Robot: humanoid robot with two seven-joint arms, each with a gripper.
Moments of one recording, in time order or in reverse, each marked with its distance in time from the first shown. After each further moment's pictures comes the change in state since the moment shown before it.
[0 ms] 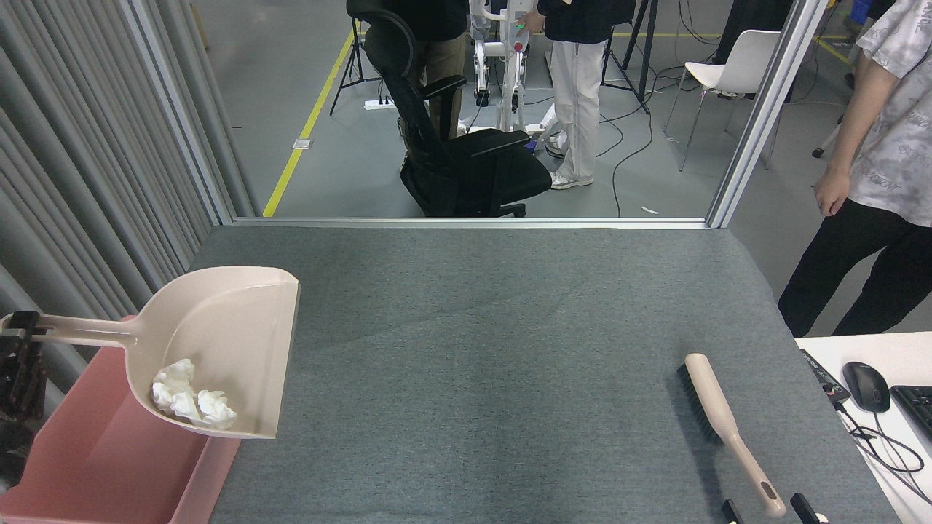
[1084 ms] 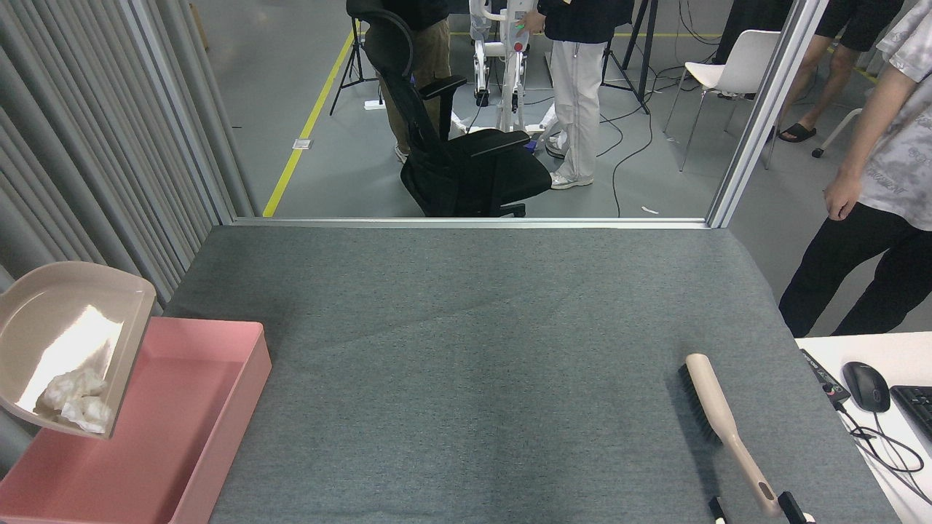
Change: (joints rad) left arm -0.205 0.261 0.059 0.422 -0.510 -0.355 0.003; right arm 0.004 0.066 -0.002 -0.038 0.006 0.010 -0.002
